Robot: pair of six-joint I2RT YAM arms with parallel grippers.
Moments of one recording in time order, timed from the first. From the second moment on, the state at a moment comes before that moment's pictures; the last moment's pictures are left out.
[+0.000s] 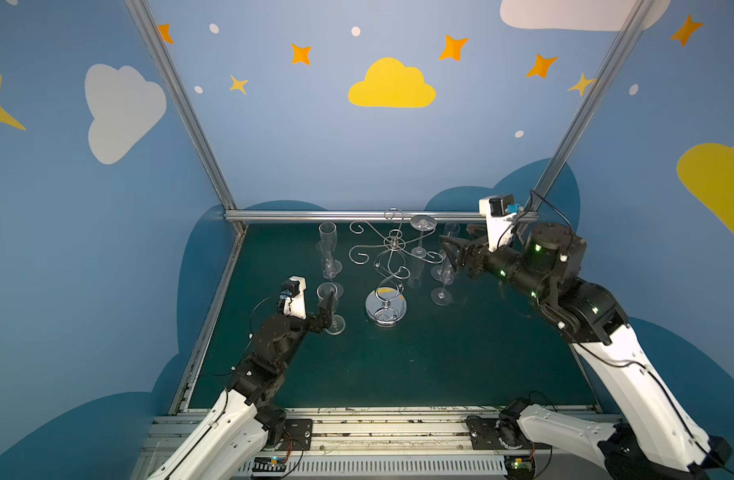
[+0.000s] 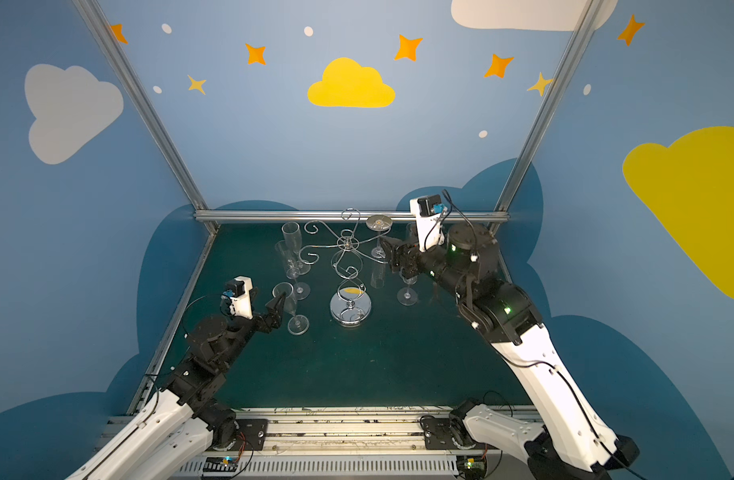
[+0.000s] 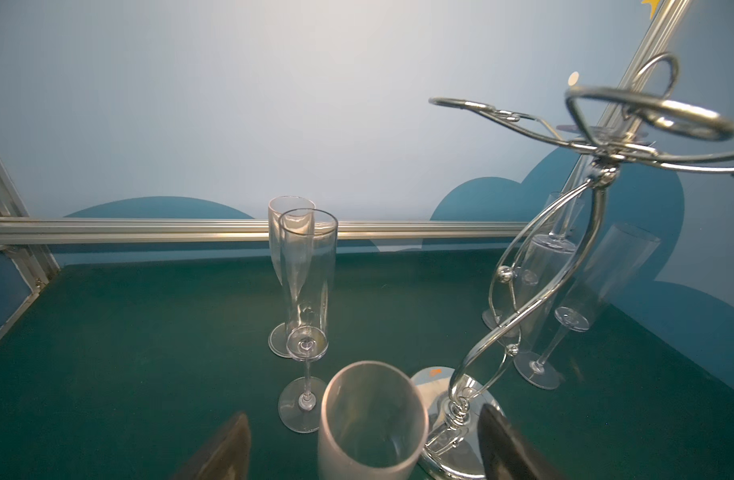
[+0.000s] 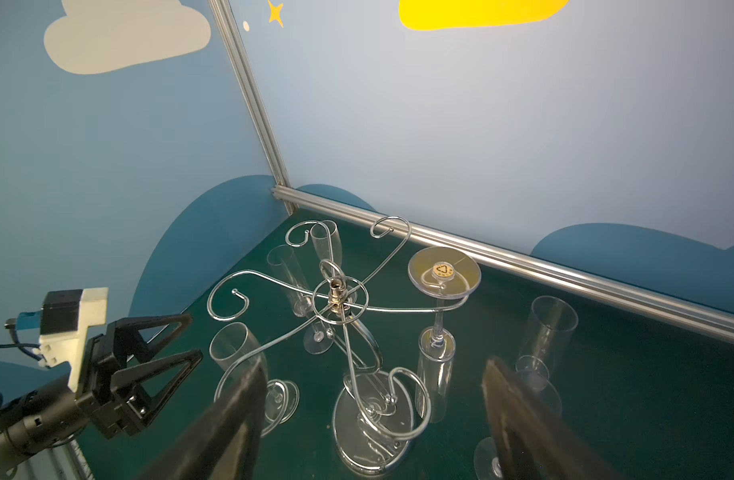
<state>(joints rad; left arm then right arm) -0.48 0.60 0.47 0.01 -0.16 -0.20 0.59 1.15 1.58 -0.66 -0.06 0.14</state>
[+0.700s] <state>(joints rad) -0.47 0.45 0.57 -0.23 -0.05 -0.31 0.20 1.71 1.92 -0.76 -0.69 0.36</state>
